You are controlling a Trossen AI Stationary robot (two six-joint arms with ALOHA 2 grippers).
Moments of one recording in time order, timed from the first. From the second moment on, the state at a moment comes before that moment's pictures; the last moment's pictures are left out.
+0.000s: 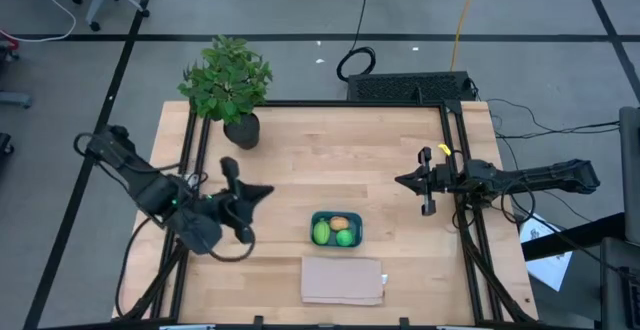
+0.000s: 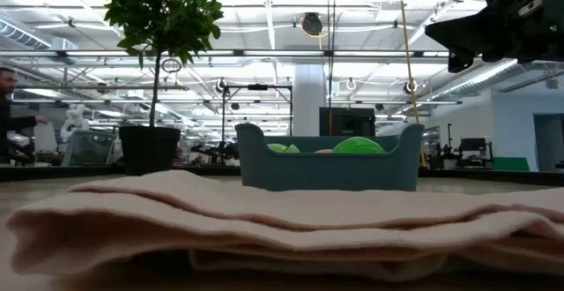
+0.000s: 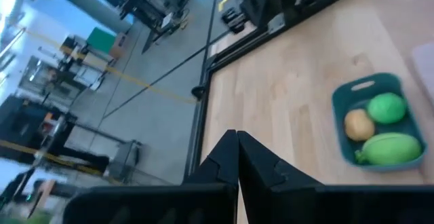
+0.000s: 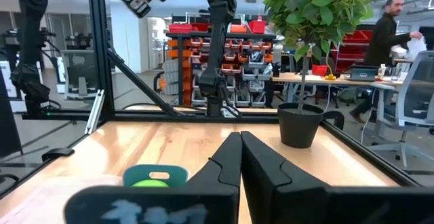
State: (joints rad) left arm -0.64 1.34 1.47 -0.86 -0.98 0.13; right arm 0.04 0.36 0.02 0.46 0.05 -0.02
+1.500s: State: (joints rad) left arm -0.49 0.49 1.37 -0.52 -0.58 0.86; right arm 0.04 0.36 0.02 0.48 -0.03 0.09
